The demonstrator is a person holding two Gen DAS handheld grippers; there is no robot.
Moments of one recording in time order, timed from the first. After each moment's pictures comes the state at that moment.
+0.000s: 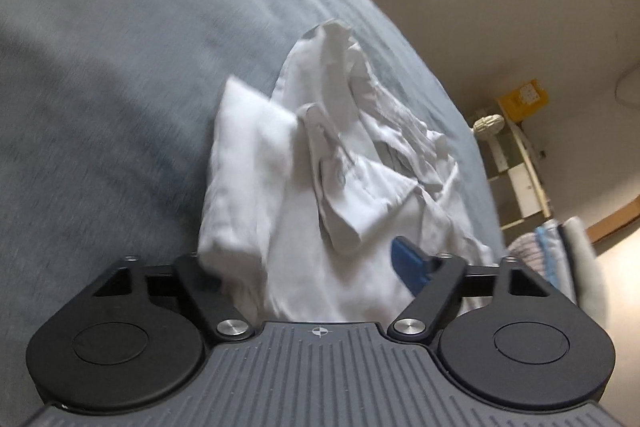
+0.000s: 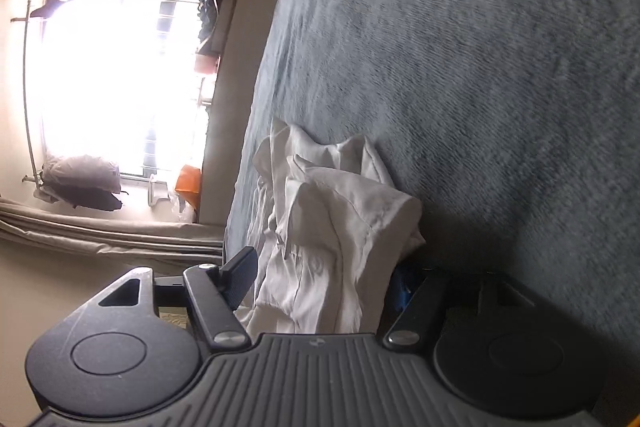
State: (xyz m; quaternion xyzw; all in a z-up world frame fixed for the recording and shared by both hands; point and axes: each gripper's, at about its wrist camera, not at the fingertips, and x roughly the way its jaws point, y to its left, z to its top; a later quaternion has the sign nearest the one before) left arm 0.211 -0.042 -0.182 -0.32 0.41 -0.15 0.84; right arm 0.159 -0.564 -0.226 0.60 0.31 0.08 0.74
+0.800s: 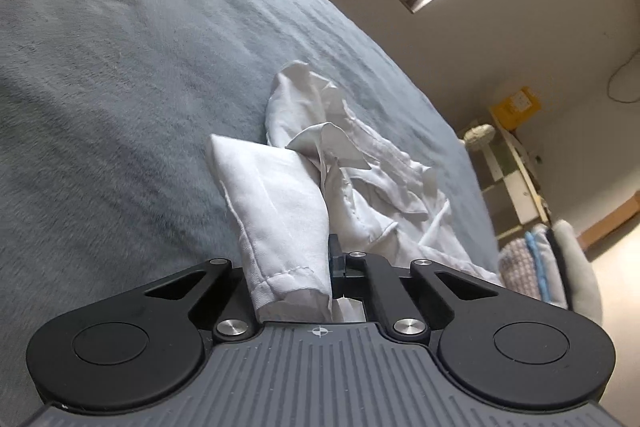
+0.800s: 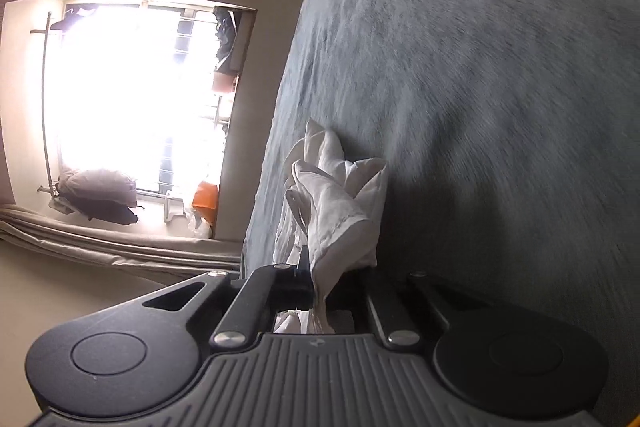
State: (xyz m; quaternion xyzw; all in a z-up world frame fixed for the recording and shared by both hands) left arm 0.181 -0.038 -0.139 -0.33 0.40 -0.16 0.84; right arm 0.098 -0.553 -0.203 0.61 0.27 0.07 0.74
